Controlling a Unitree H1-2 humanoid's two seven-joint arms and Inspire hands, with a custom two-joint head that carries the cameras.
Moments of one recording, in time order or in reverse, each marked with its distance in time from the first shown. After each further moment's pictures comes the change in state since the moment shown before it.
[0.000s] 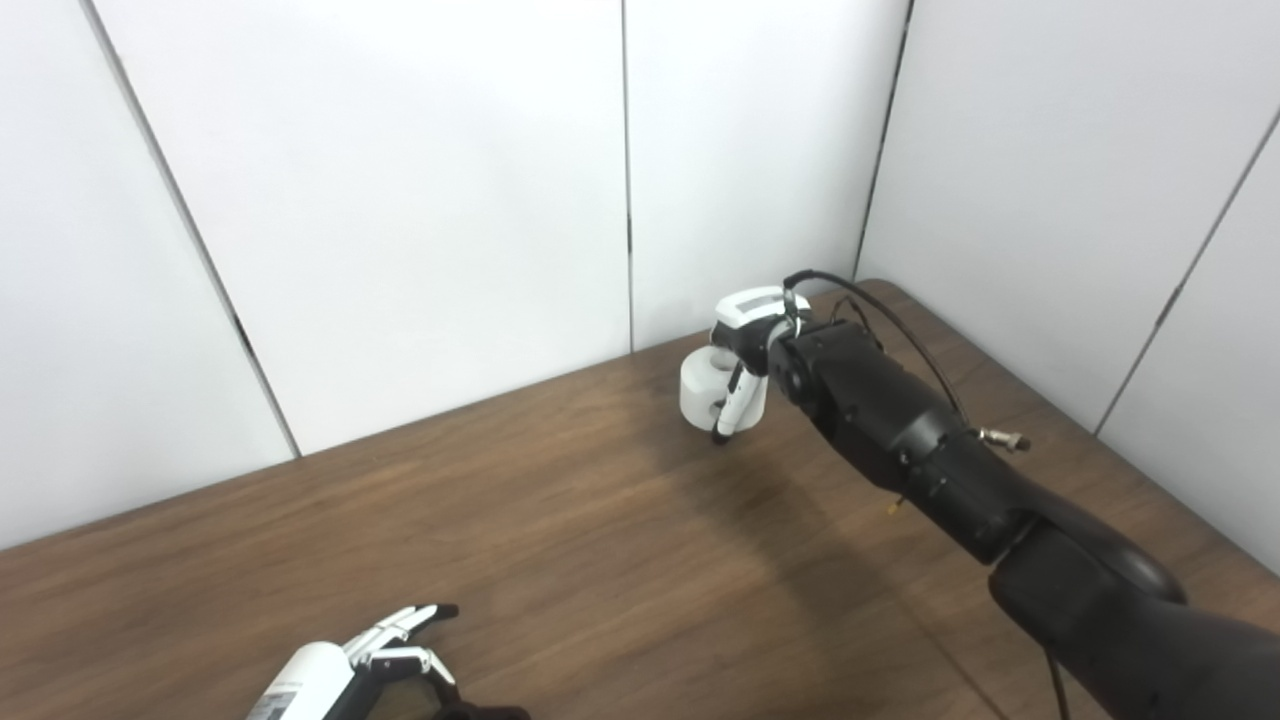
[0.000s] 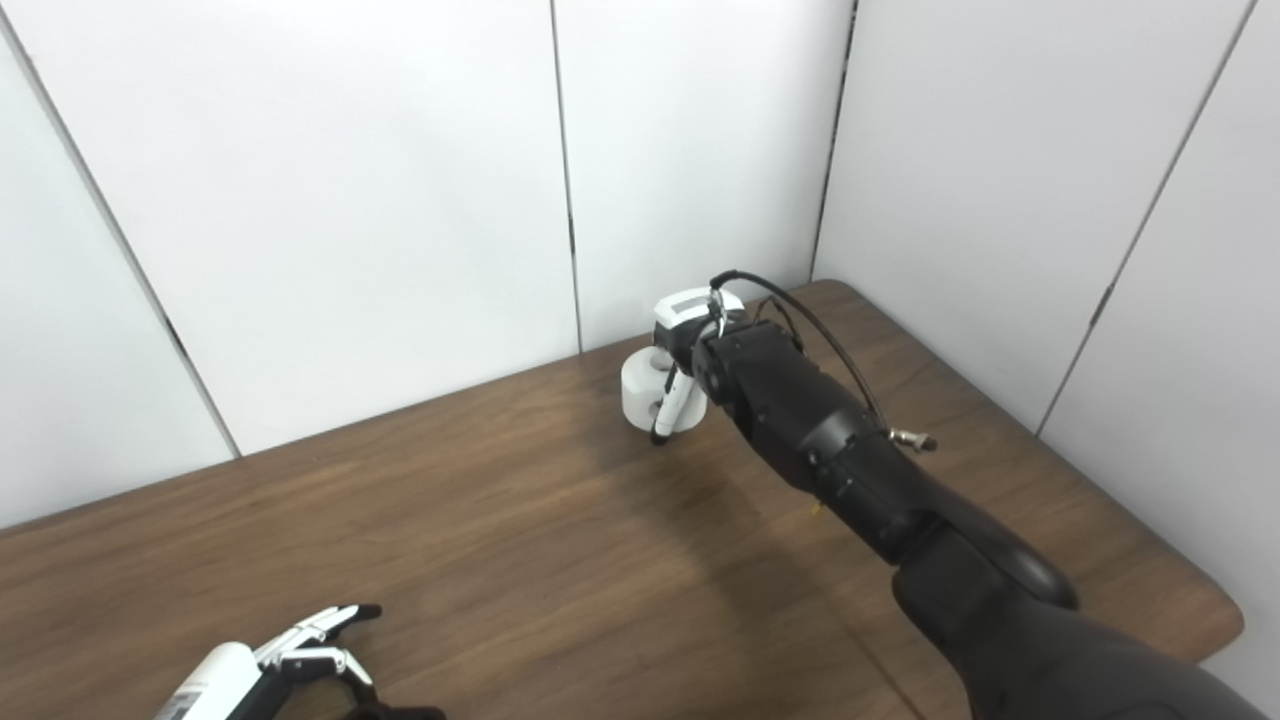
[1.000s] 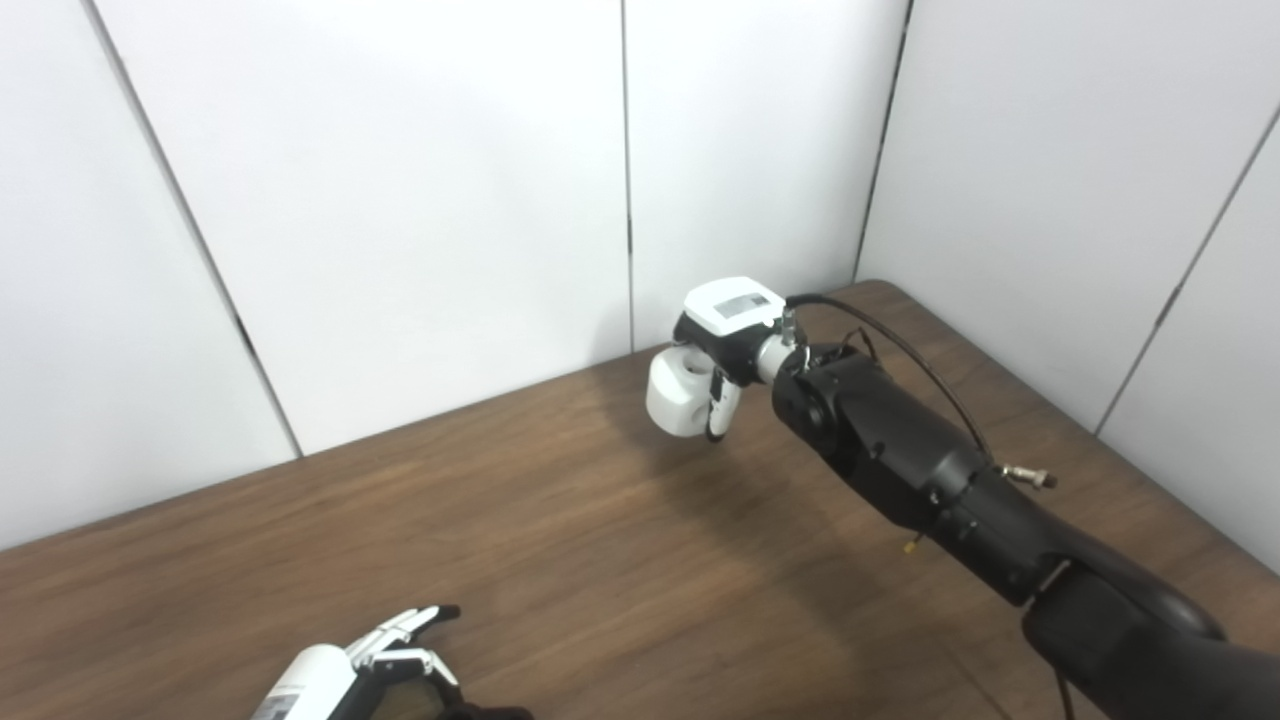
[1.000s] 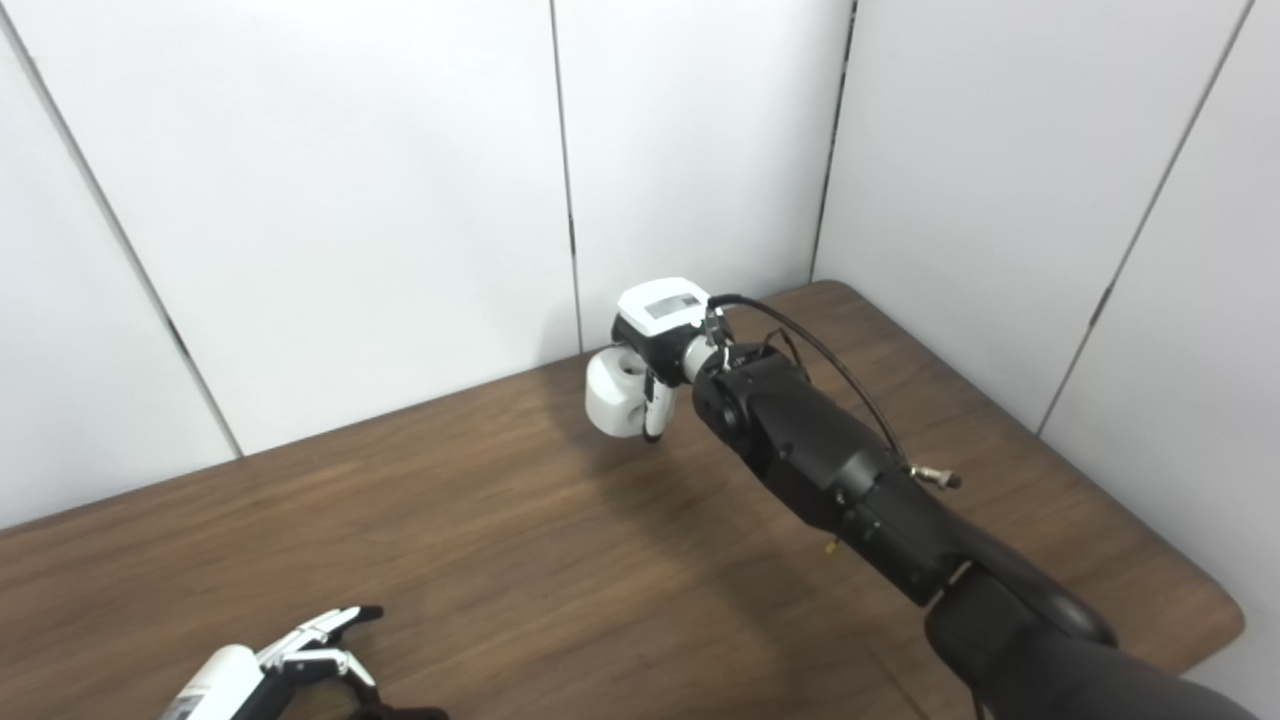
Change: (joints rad) left arm 0.006 -0.012 -0.001 -0.003 0.012 0.011 0.008; right arm 0.096 -0.019 -0.005 -0.228 0.109 -0.100 -0.159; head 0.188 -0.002
